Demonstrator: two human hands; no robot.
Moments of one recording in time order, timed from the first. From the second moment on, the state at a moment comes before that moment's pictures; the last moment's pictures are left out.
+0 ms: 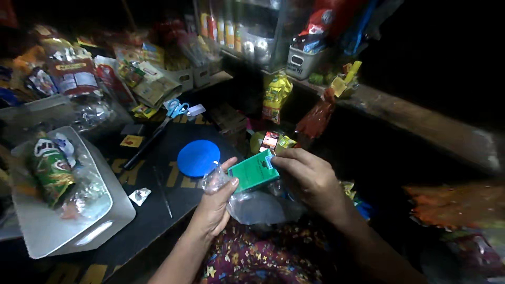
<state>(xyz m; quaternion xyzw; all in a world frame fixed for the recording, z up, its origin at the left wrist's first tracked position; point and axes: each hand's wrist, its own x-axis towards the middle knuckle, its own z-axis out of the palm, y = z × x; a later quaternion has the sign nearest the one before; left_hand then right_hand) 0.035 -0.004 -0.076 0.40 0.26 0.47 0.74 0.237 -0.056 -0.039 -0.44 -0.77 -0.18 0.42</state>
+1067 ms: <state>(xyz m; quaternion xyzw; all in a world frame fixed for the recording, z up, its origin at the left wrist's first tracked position) 0.052 -0.023 -0.086 0.47 0.24 0.52 0.67 0.235 -0.075 -0.047 -0.45 -0.63 0.12 0.63</state>
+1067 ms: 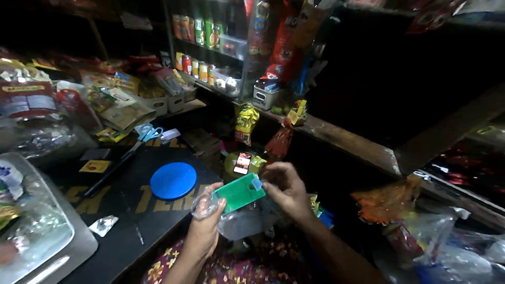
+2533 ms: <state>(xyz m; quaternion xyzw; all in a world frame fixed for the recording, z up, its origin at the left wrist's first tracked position) -0.007 0.016 -0.028 0.60 0.24 0.28 0.71 0.232 -0.047 -0.099 -0.32 -0.50 0.42 0.68</state>
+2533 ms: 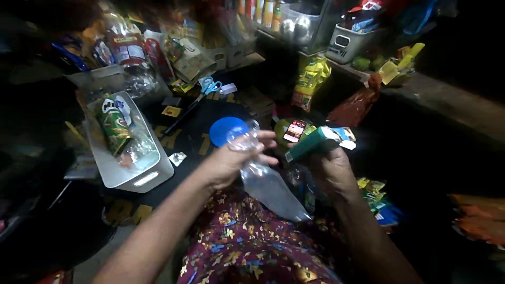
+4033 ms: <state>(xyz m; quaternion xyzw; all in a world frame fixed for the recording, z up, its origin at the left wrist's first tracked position) -0.001 0.116 -0.072 0.47 0.32 0.64 0.53 0.176 0.024 -0.084 -0.46 -0.56 0.41 0.55</state>
